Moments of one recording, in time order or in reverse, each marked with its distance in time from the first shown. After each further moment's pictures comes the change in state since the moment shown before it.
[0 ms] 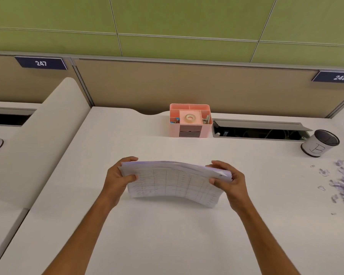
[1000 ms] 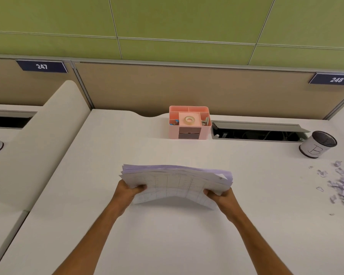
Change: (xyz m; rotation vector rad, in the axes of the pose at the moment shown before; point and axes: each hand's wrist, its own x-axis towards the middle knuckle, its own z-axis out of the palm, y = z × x) left_hand -0.009 -0.034 0.012 0.058 0.020 -0.210; right_hand -0.016 0.036 0.002 -0.113 -0.021 0.248
